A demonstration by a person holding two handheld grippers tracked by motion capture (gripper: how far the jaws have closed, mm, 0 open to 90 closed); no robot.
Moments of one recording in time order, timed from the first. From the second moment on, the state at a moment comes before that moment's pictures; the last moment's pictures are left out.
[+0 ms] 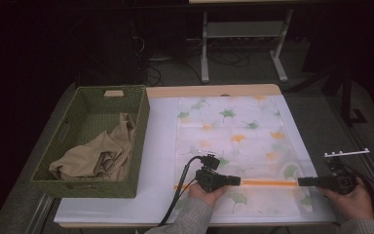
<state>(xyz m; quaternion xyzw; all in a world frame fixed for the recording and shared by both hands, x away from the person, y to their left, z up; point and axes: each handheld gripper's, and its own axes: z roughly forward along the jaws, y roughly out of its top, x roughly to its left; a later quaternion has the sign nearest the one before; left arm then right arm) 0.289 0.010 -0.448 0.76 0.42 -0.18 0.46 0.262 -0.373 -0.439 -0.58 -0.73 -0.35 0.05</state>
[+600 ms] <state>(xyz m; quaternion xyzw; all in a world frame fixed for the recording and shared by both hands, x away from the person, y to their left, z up) 0.286 0.032 -0.446 0.76 0.43 -0.17 0.46 0.261 -0.373 -0.438 -0.58 -0.73 -0.34 0.05</state>
